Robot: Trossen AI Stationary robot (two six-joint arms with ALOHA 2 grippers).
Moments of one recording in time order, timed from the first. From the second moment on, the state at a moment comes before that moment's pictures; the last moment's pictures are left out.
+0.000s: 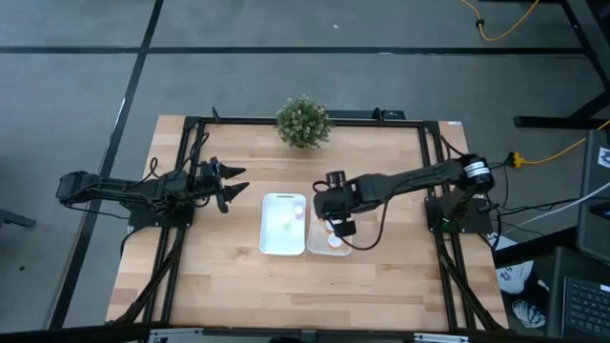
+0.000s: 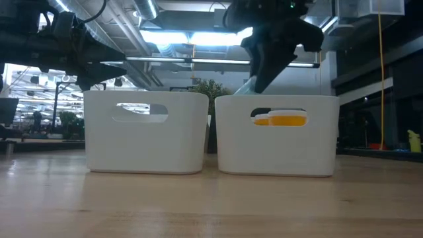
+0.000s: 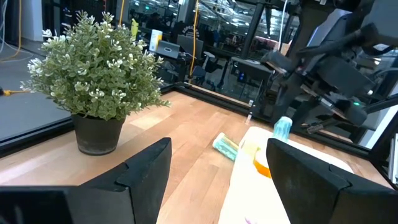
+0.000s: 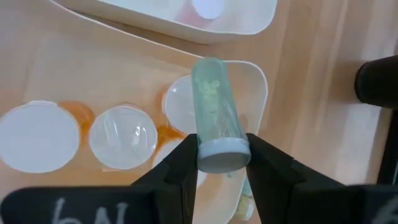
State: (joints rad) left arm 0.03 0.33 0.01 0.32 -0.33 -0.29; right arm 0.16 1.79 1.46 -0.93 0.30 -0.11
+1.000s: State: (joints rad) left arm 0.03 0.33 0.01 0.32 -0.33 -0.29; right arm 0.19 2.00 1.76 -1.07 0.45 -0.39
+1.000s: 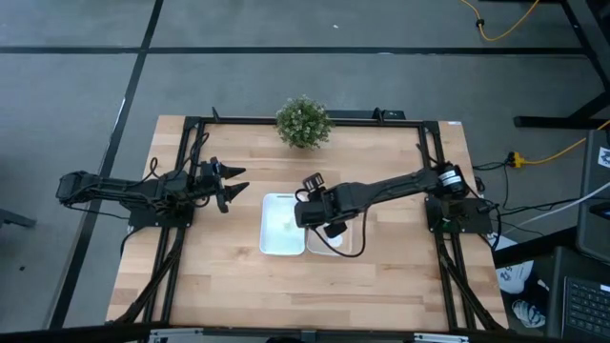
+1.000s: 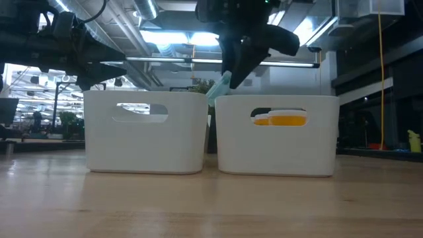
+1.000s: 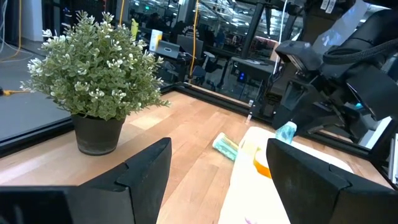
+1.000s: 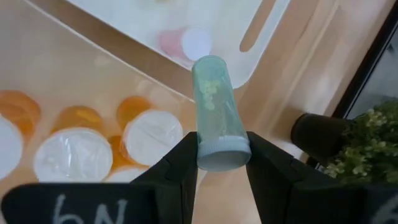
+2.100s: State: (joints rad) left arm 0.03 0.33 0.01 0.32 -0.33 -0.29; right arm 0.27 2.10 1.76 -0.93 0.78 -0.82
